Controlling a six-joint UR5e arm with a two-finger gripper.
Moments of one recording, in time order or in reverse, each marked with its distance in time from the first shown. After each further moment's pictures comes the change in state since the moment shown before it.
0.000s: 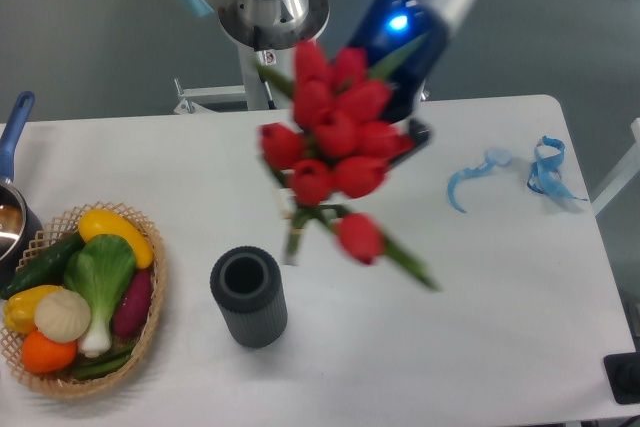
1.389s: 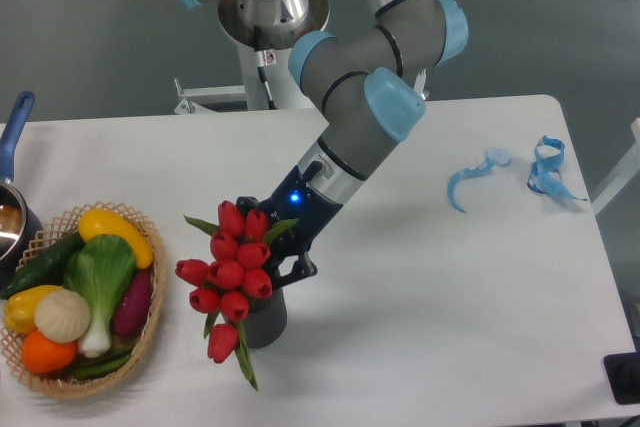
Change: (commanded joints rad) arm -0.294 -0.082 -0.258 -0.002 0.167 0.260
